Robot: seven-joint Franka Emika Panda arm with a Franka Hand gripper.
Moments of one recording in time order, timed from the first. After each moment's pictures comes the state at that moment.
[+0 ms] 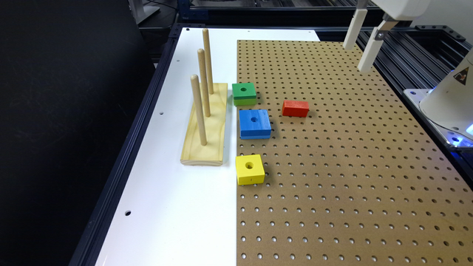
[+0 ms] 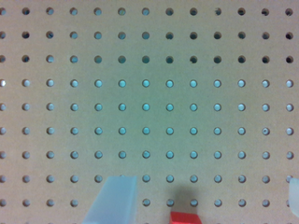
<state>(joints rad) -0.01 -0.62 0.00 -2.94 0.00 2.33 0.78</state>
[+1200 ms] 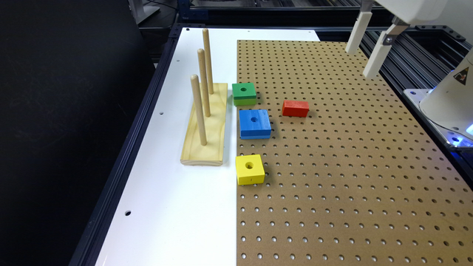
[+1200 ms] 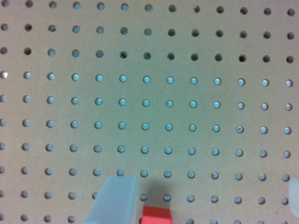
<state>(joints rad) 0.08 -0.62 0.02 -2.93 0.02 2.33 0.85</state>
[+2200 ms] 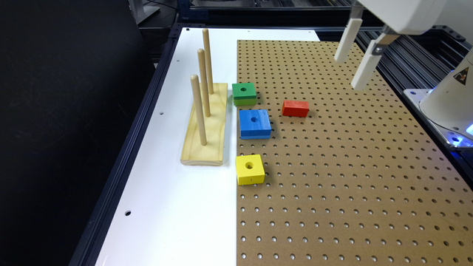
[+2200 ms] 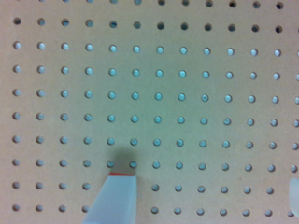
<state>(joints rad) 0.16 -0.45 0.03 -2.81 0.02 2.41 0.94</state>
